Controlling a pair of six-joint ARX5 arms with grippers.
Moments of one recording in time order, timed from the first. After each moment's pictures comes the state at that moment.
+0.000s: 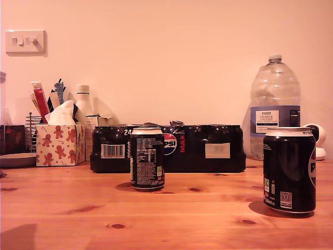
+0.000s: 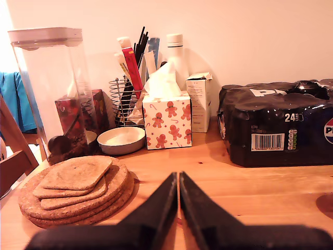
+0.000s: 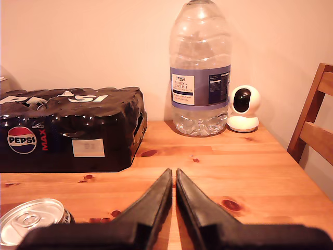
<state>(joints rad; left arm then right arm) 0.00 0.00 0.02 -0.01 0.00 -0.01 0.01 0.01 0.02 -0.01 0.00 0.00</state>
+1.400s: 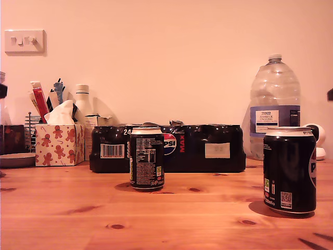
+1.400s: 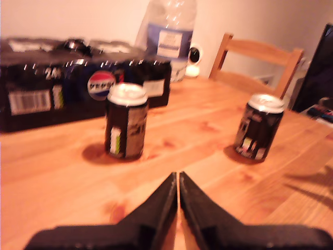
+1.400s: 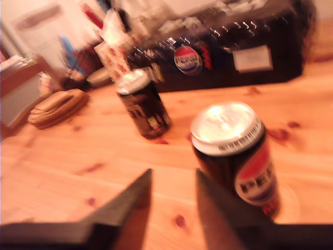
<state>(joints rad) -0.38 0.00 0.01 -0.13 0.38 -0.18 0.32 0.01 0.06 -0.27 -0.24 0.29</state>
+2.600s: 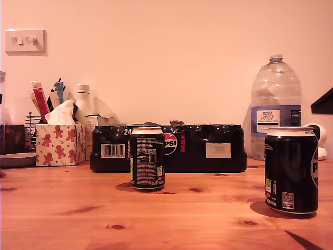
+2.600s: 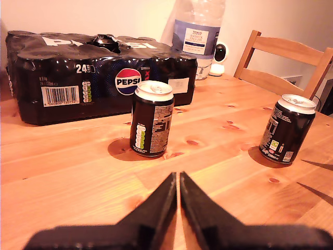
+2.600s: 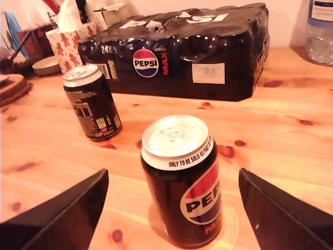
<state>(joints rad) -0.38 0.00 0.01 -0.14 0.31 -0.18 0.34 0.26 0.03 -0.01 -0.09 0.10</state>
